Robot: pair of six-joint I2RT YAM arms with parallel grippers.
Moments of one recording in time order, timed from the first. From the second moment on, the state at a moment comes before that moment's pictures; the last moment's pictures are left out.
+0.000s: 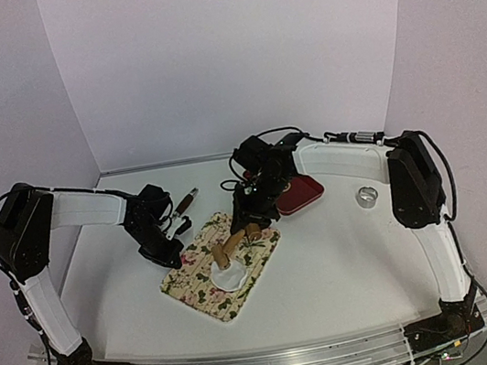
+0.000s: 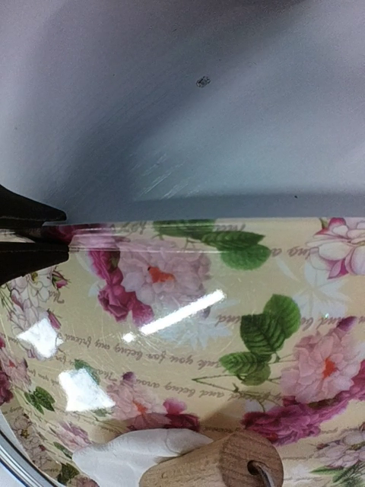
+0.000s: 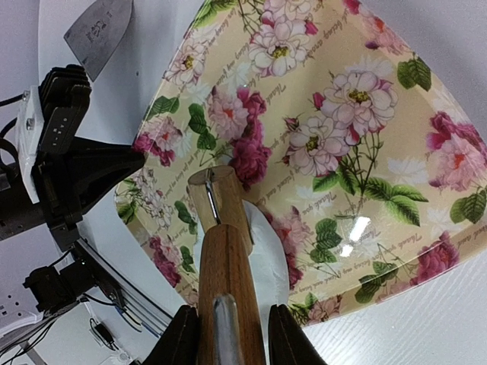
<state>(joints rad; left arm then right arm) -0.54 1.84 1.12 -0.64 0.19 0.05 0.81 2.25 1.95 -0.88 -0.41 0.74</state>
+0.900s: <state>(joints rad) -0.53 1.84 1.11 -0.63 0.21 0.03 0.83 2.38 2.06 -0.86 -0.52 0.77</state>
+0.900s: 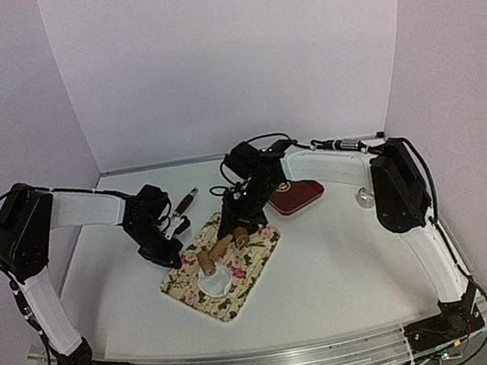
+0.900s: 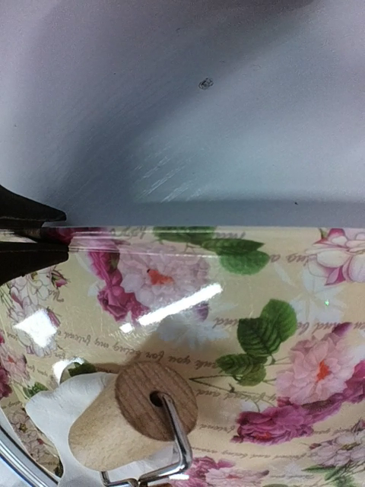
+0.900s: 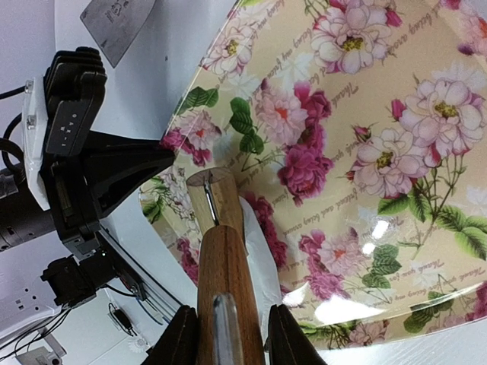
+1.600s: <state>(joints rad) -0.50 1.82 1.08 -0.60 0.25 -0.03 0.83 2.20 1.76 -0.67 -0.47 0.85</state>
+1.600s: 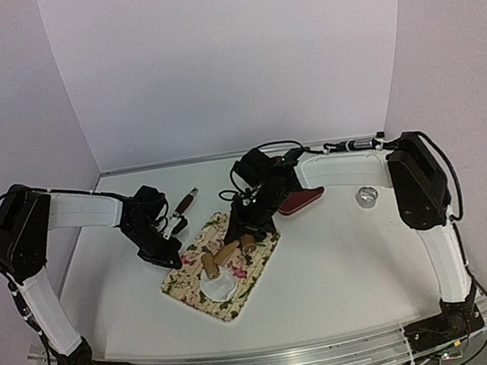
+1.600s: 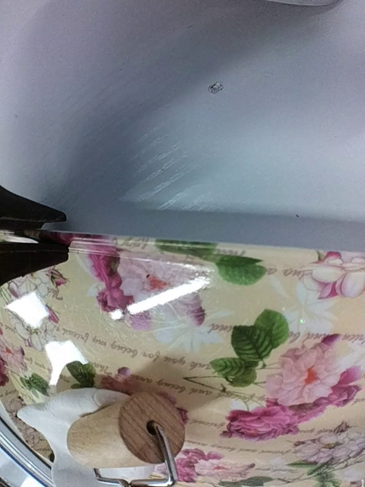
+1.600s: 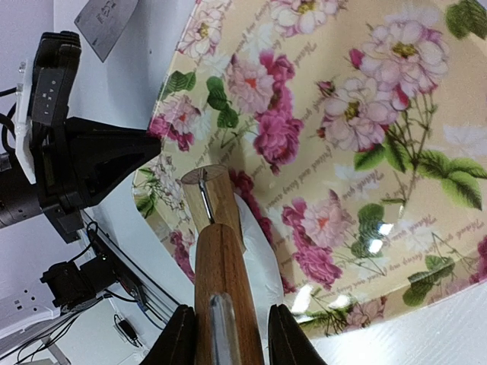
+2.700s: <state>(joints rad) -0.44 1.82 1.08 -0.59 0.28 -0.05 0.73 2.23 1.97 -0.95 -0.41 0.80</state>
